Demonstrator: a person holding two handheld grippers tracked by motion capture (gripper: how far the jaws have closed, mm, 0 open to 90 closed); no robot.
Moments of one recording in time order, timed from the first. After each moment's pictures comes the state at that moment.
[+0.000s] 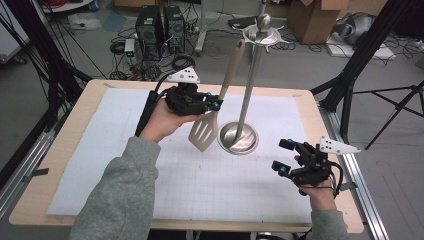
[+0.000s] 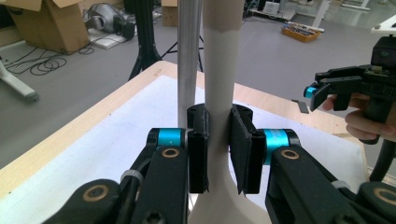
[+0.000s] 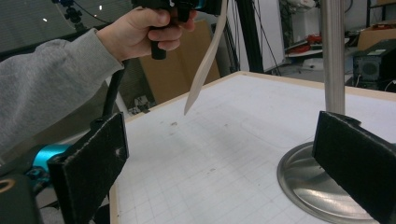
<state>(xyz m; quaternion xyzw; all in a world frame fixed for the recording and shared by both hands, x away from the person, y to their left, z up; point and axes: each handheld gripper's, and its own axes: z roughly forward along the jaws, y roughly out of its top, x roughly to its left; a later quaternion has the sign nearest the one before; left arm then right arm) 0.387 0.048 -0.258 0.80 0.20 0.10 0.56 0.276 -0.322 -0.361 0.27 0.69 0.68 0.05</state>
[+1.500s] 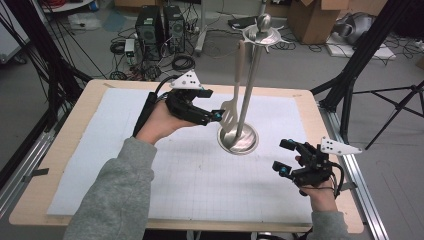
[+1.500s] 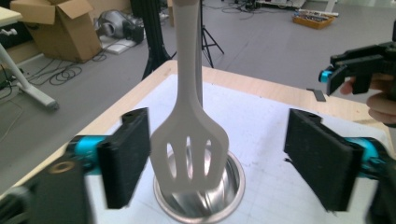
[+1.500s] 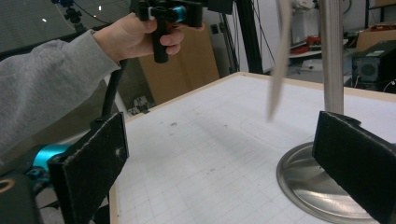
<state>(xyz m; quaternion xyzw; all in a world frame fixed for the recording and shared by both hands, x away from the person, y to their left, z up) 0.380 0.053 -0.263 0.81 0.17 0.14 0.55 0.275 -0.323 -0.360 0.27 0.68 0.68 0.05</state>
